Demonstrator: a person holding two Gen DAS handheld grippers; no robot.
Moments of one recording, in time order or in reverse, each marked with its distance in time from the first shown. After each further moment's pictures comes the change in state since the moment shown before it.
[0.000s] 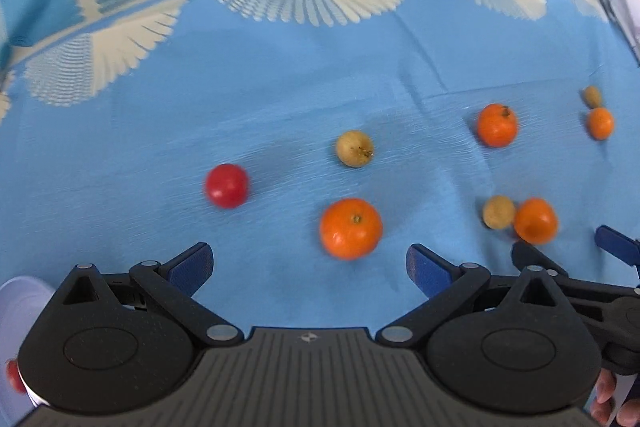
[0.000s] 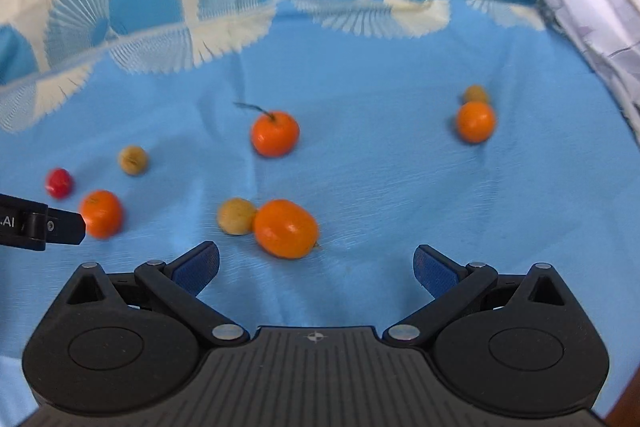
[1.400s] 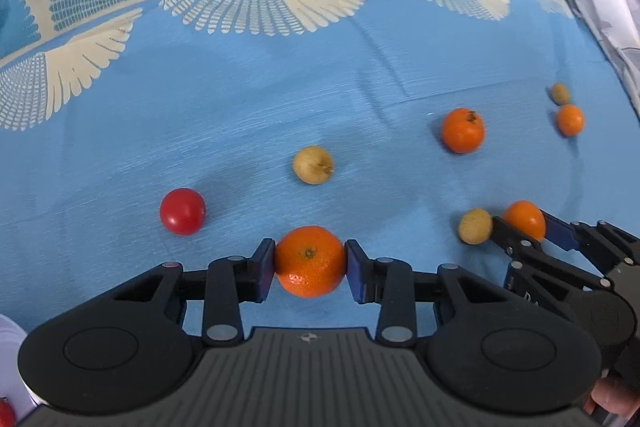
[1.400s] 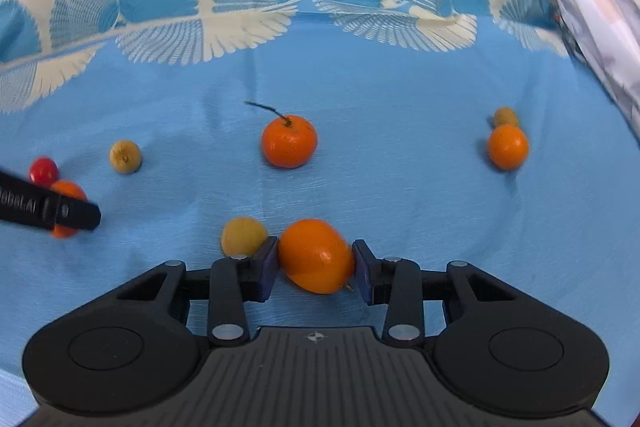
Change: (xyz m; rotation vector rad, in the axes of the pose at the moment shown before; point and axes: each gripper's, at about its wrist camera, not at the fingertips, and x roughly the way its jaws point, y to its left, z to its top) left arm -0.002 -0.002 0.003 0.052 -0.046 -0.120; right arm 0.018 0.007 0.001 -0.056 -0.058 0.008
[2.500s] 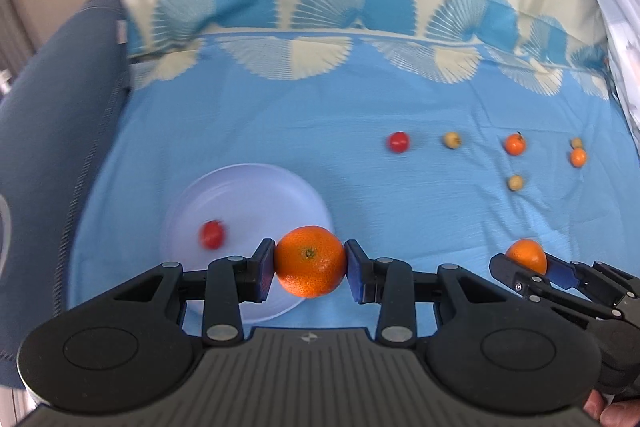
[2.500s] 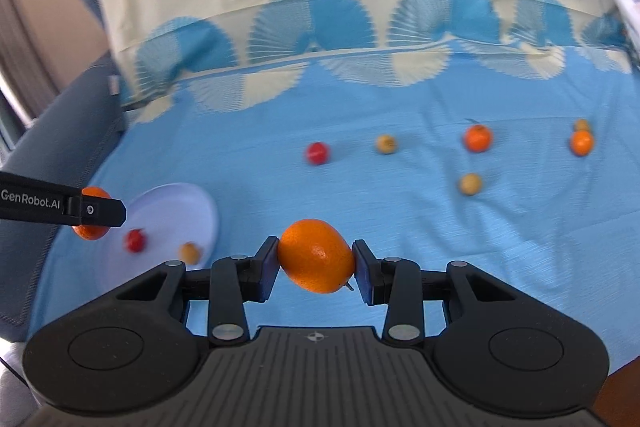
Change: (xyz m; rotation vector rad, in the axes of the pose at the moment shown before) left arm -0.255 0.116 -0.152 -0.261 -0.121 0.203; right arm -0.215 0.122 -0.041 -0.041 -0.008 0.334
